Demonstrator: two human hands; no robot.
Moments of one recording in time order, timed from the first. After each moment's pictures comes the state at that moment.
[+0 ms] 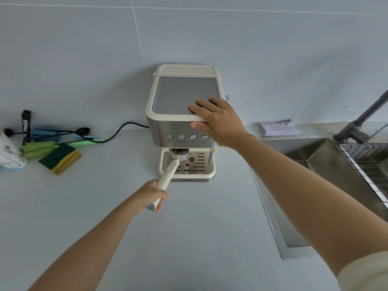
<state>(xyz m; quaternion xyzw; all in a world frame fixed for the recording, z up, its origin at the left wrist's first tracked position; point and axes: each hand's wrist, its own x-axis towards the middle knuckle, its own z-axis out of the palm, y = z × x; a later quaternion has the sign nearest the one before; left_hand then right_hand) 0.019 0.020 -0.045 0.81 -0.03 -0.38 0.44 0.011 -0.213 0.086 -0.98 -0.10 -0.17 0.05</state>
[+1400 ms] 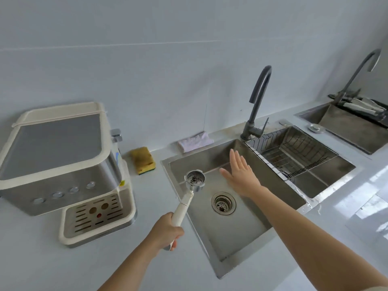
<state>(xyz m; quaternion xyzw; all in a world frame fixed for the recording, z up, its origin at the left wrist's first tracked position) -0.070 -0.194 -0.049 0.79 -0.19 -0.45 0.37 -0.165 -0.424 -0.001 -0.92 0.35 0.01 0.20</state>
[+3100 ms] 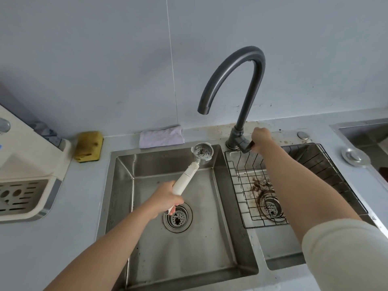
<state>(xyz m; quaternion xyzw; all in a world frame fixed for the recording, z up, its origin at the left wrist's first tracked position) -0.096 -0.493 -0.062 0.82 -0.11 -0.41 0.39 -0.092 -0.793 -0.012 -0.76 0.51 0.02 0.40</state>
